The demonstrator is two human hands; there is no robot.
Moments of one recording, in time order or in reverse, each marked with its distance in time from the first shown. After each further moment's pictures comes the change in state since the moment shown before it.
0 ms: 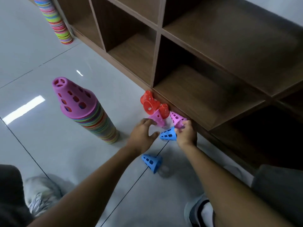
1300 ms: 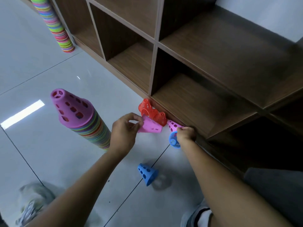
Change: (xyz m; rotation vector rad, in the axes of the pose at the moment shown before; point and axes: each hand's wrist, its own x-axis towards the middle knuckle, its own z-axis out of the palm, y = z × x) left_hand -0.009 0.018 -0.051 -0.383 0.378 -0.074; right_hand 0.059 -0.004 0.006 0.099 0.017 0.238
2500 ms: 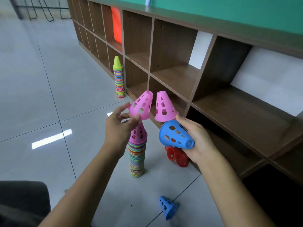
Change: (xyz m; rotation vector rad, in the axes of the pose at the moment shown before) left_hand -0.058 0.107 -0.178 -0.623 0.380 0.075; right_hand -0.289 -0.174 -0.132 0.763 -0.804 -0.405
